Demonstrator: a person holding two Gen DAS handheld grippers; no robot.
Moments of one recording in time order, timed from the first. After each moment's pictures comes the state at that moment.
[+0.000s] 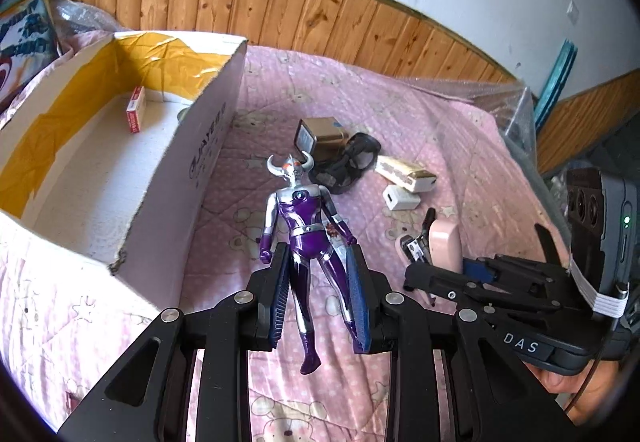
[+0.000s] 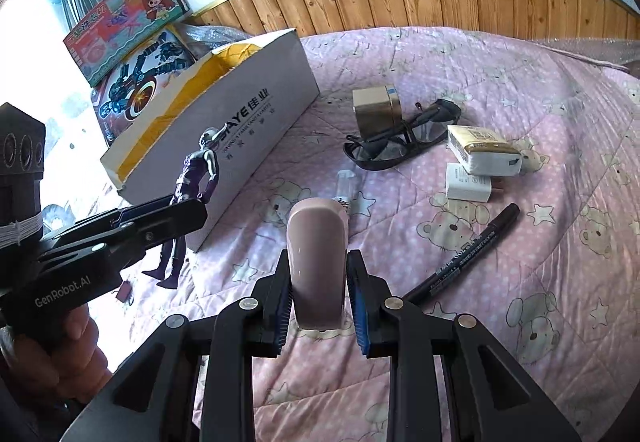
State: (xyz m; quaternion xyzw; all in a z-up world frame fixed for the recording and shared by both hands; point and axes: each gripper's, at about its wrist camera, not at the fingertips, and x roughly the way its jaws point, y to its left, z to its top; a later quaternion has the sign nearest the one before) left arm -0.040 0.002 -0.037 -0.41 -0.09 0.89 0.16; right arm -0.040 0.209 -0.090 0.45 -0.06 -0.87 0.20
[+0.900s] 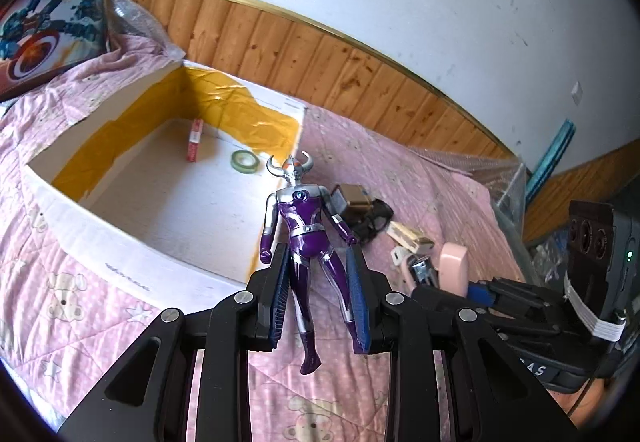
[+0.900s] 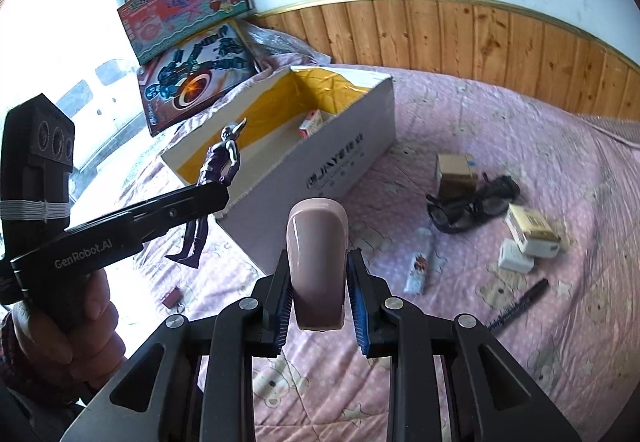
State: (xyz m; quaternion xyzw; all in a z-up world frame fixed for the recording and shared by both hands) left arm -0.018 -0.084 0.003 -0.35 -0.19 0.91 0.12; right arm -0.029 0.137 -0.025 0.41 0.00 -0.88 0.26
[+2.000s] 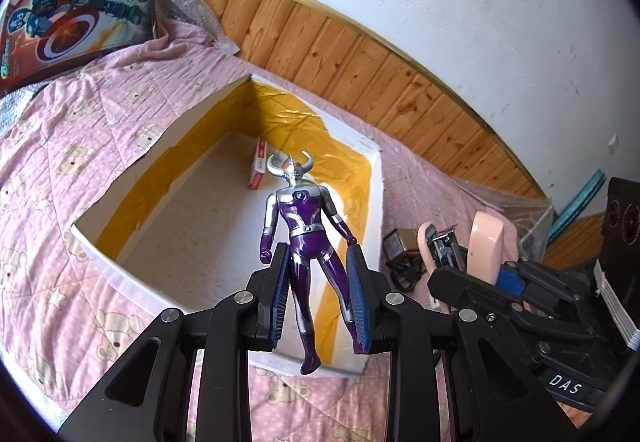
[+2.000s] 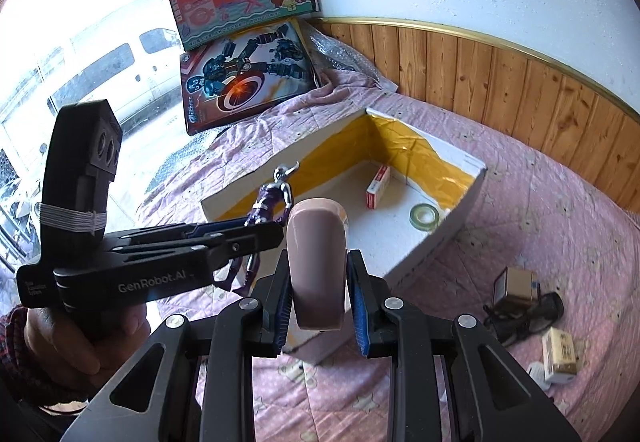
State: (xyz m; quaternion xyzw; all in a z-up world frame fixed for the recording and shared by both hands) left arm -0.078 -0.159 0.012 -0.38 -0.23 0.89 0.06; right arm -0.096 0.035 0.024 0.38 0.07 -0.86 0.34
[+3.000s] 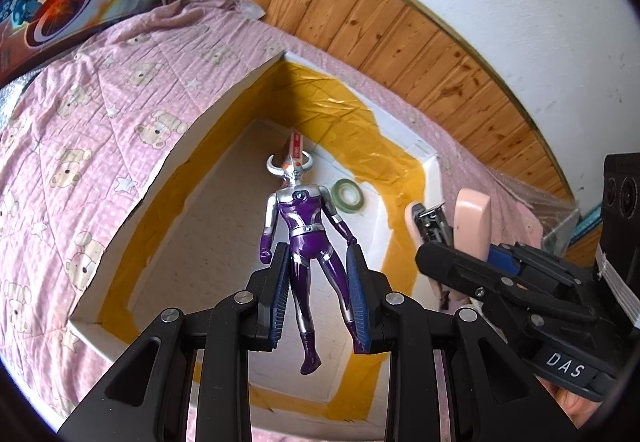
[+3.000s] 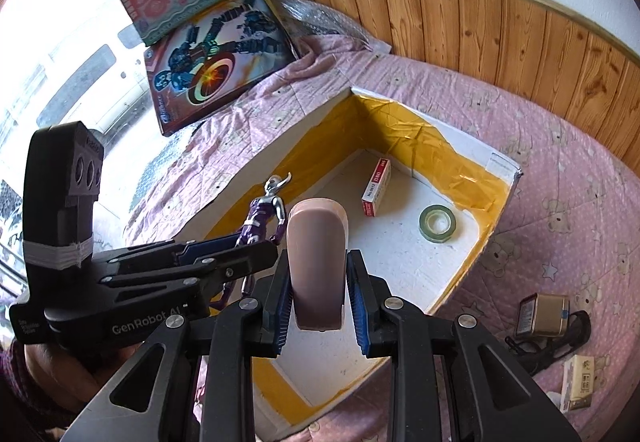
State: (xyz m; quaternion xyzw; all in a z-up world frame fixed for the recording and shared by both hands) left arm -0.162 -0.193 -0.012 -0.47 -0.23 0.85 0.04; right arm -0.199 -0.004 -0.003 0.48 0.03 -0.82 0.32
